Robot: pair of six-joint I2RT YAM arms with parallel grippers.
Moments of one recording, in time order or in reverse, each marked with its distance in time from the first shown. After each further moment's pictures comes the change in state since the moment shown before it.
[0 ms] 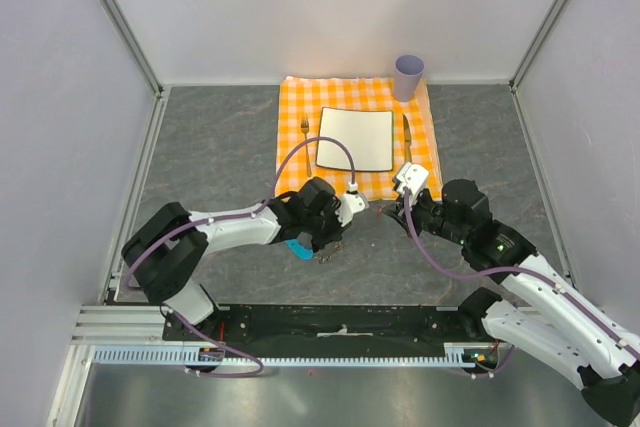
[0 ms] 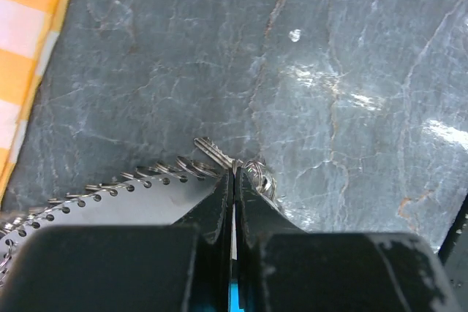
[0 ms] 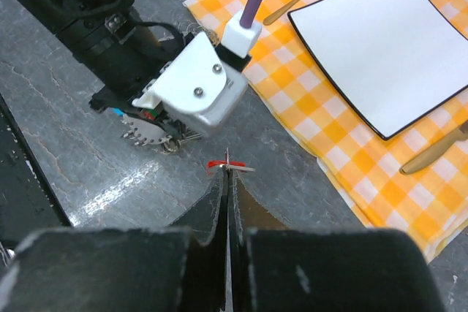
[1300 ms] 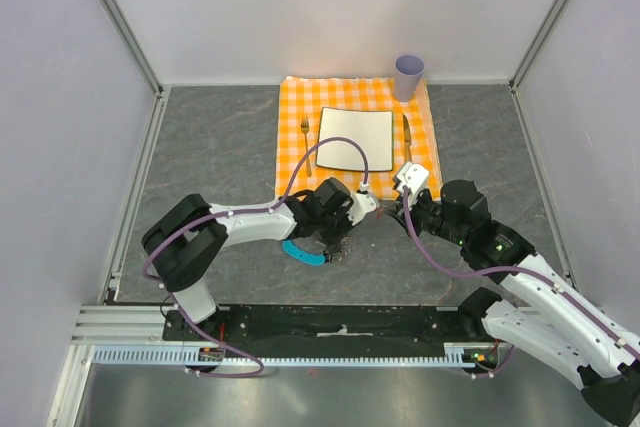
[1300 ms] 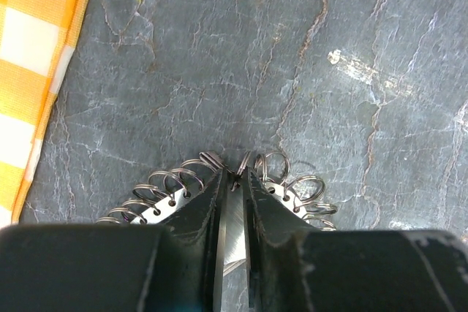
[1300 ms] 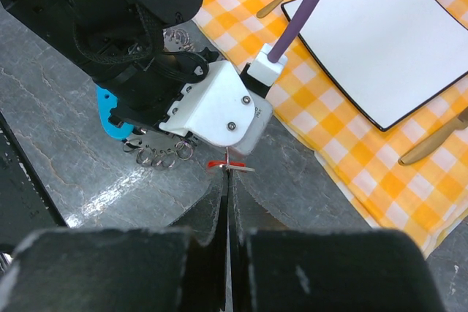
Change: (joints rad) left arm -0.058 0.122 0.111 -0.061 -0.131 -0.008; right arm 0.000 0.002 -0.011 0.001 0.033 0.015
